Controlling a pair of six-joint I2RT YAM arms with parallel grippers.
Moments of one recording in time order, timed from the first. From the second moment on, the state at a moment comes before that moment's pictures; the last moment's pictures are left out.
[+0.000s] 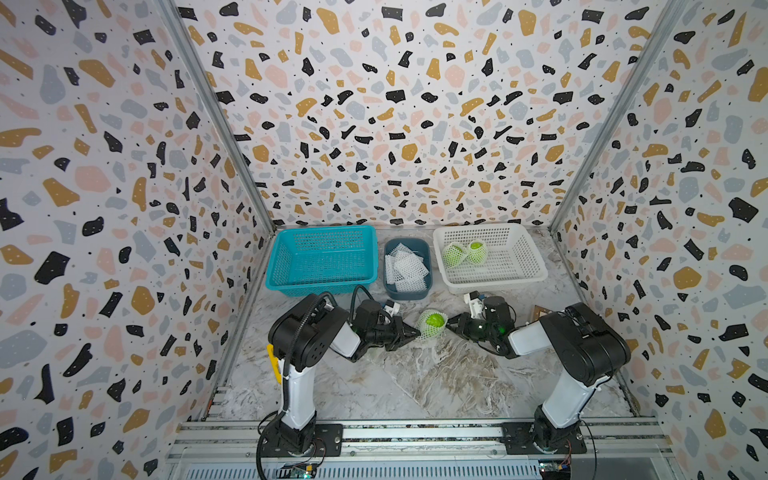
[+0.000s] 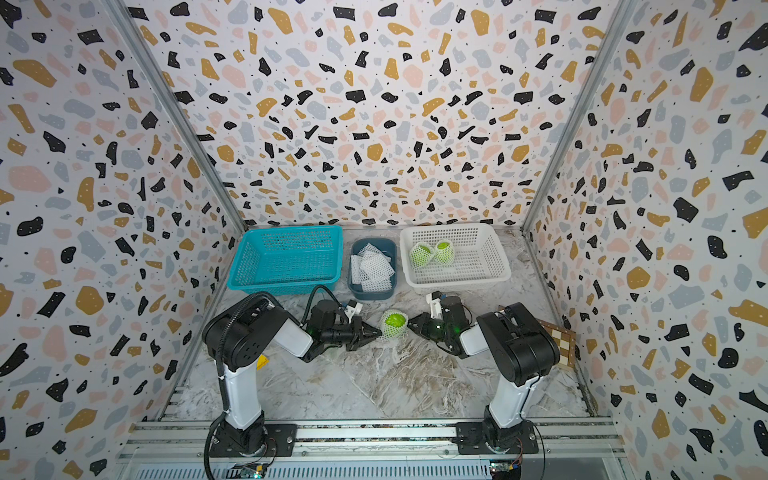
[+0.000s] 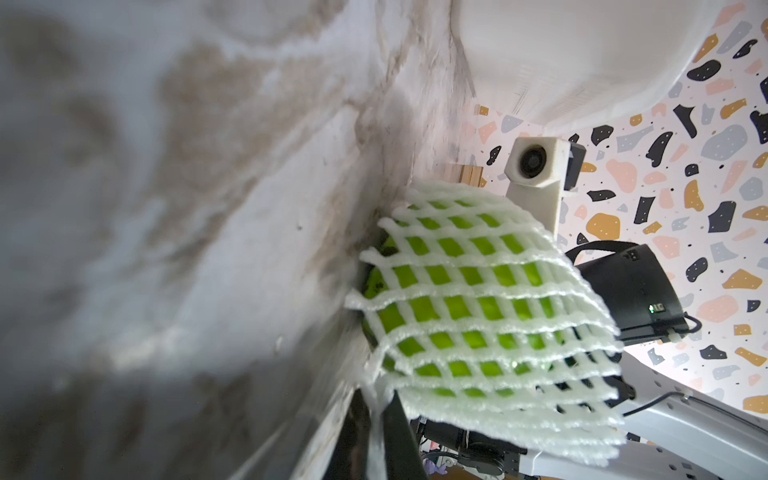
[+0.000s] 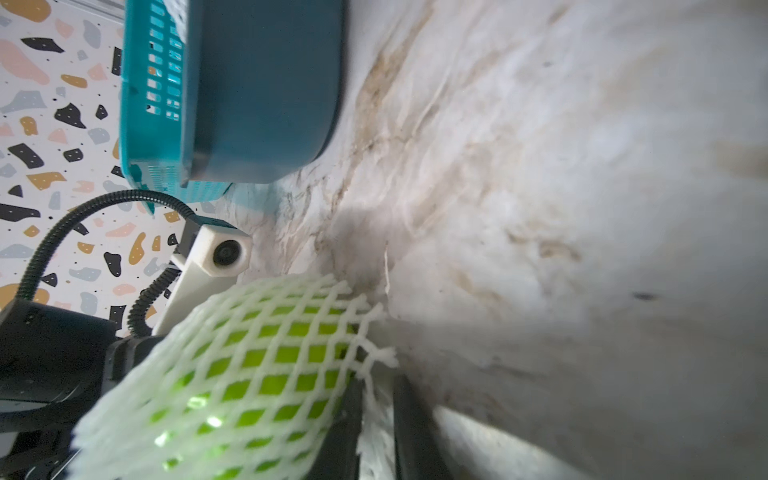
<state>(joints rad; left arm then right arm) -0.53 1.96 0.57 0.86 0.79 -1.18 0.38 1.75 0.48 0.62 -0.58 0.79</state>
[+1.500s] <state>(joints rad) -0.52 1.39 0.45 0.31 0.60 -0.95 0.53 1.31 0.72 -0.12 -0.23 0.46</state>
